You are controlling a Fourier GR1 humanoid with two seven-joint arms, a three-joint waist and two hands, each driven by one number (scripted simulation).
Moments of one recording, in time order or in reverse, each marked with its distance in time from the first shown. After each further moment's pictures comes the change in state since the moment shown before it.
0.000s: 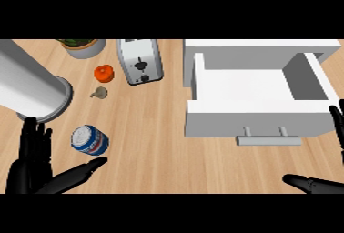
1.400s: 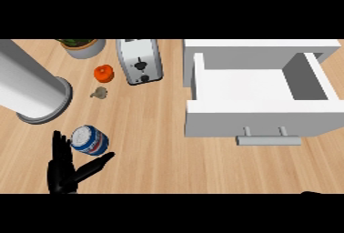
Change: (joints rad) left arm -0.158 0.016 0.152 0.716 0.252 0.009 -0.506; right arm 0.039 0.023 -0.072 -0.121 -0.030 0.064 0.075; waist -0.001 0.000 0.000
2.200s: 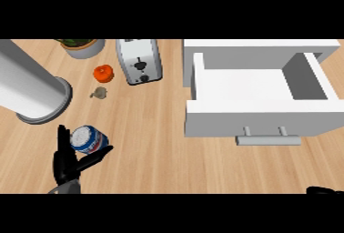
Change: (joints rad) left arm -0.233 0.076 0.120 0.464 0.091 -0.123 -0.250; right arm -0.053 -0.012 -0.045 0.007 -0.006 0.024 0.040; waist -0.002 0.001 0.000
